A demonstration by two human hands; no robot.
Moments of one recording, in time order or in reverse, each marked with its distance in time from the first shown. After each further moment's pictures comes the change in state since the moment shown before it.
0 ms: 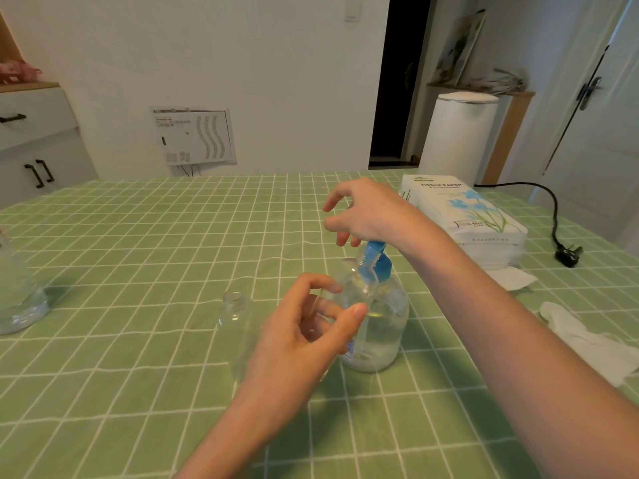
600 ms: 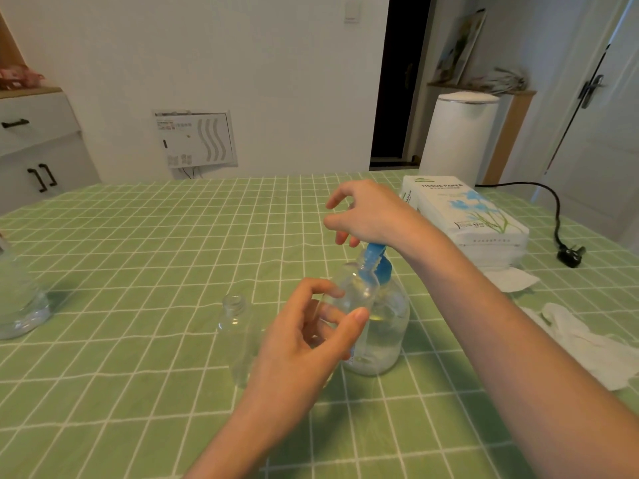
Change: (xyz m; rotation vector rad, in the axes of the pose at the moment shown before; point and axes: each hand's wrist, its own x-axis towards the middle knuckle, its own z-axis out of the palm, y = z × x) left_hand -0.002 0.005 0.003 -0.007 0.008 -0.015; right_hand 0.000 0.003 0.001 0.063 0.031 -0.008
